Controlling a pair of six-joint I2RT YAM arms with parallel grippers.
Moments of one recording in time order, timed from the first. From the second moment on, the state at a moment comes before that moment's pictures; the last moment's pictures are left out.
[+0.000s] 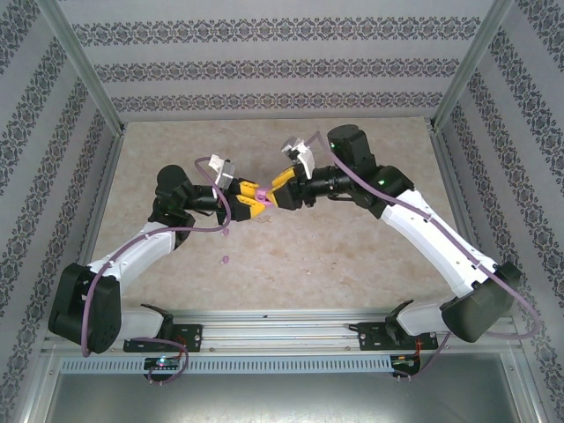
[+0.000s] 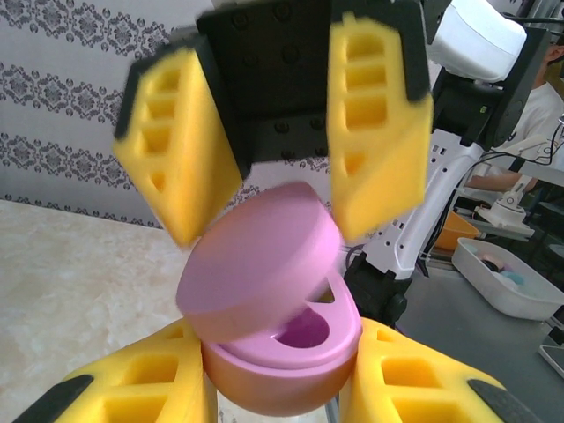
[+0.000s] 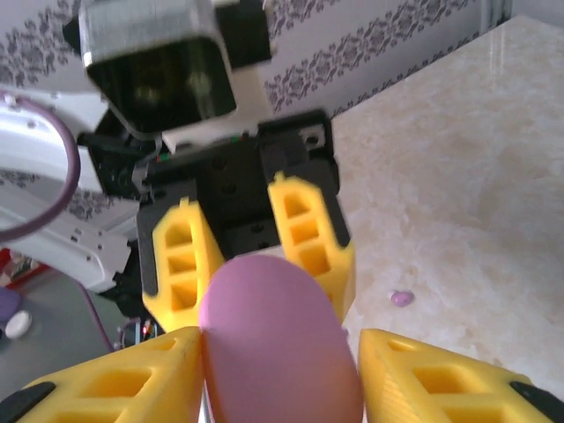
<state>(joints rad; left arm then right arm) -0.31 1.30 0.76 0.73 1.28 -0.39 0.58 1.37 1.40 -0.54 -0.77 0.06</state>
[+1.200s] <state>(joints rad) -0.17 1.48 0.67 1.18 1.21 -0.73 0.53 1.33 1.34 -0.54 -0.56 0.57</state>
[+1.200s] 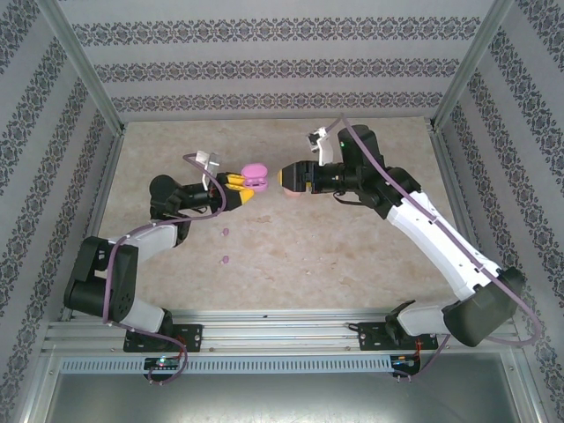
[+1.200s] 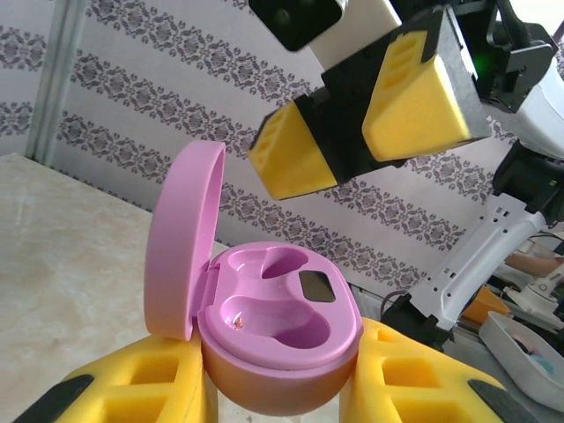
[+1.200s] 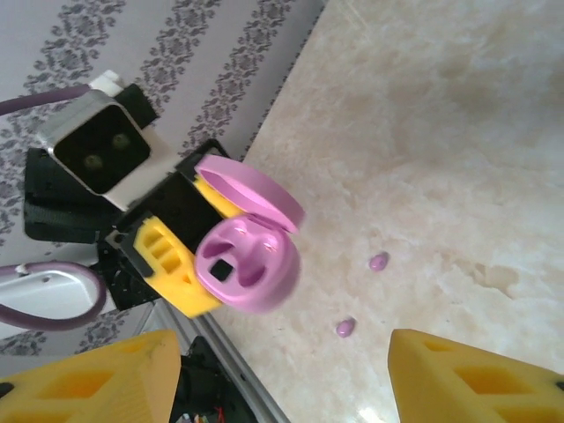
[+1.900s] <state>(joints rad) -0.04 1.13 0.67 0.25 1.00 -0.09 0.78 1.66 1.06 -0.22 -0.30 1.00</state>
